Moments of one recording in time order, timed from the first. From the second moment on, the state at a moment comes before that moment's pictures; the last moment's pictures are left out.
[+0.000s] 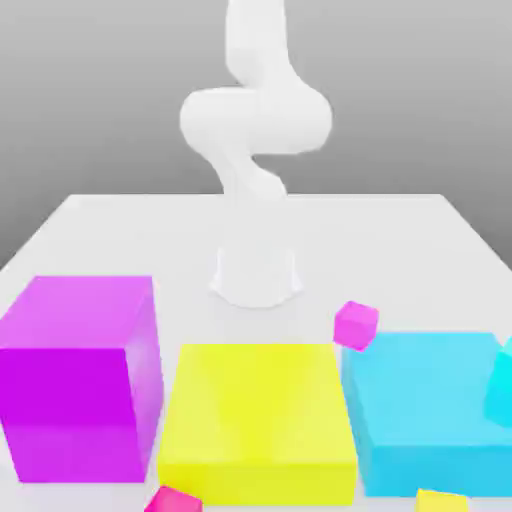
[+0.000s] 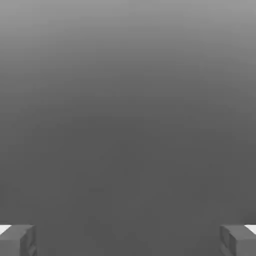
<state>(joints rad) -0.02 -0.71 0.05 -2.29 -0.03 2.32 0.86</state>
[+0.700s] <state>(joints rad) -0.09 0.06 0.31 -2.20 -0.33 2.44 1.36</state>
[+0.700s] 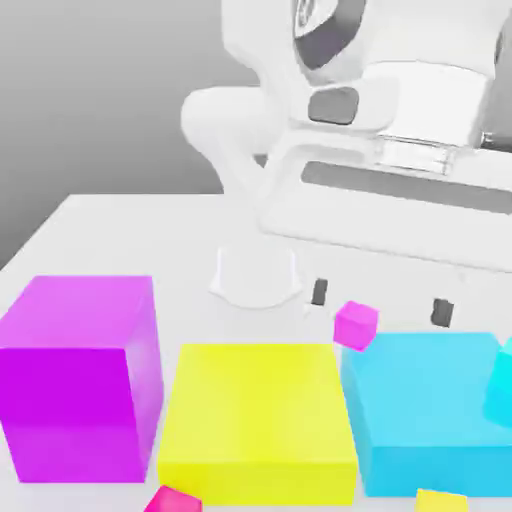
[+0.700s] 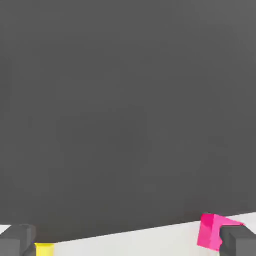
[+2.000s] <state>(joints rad) -0.05 0.16 0.44 -2.27 -0.15 2.45 1.25</state>
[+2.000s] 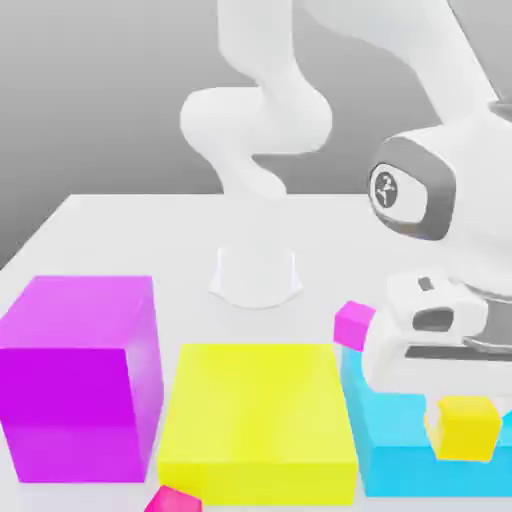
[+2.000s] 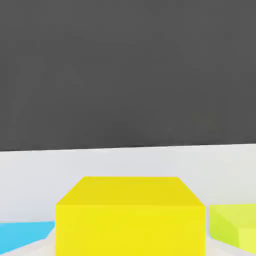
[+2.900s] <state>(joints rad) 0.19 -0.48 0.34 -2.96 0.26 2.49 0.49</state>
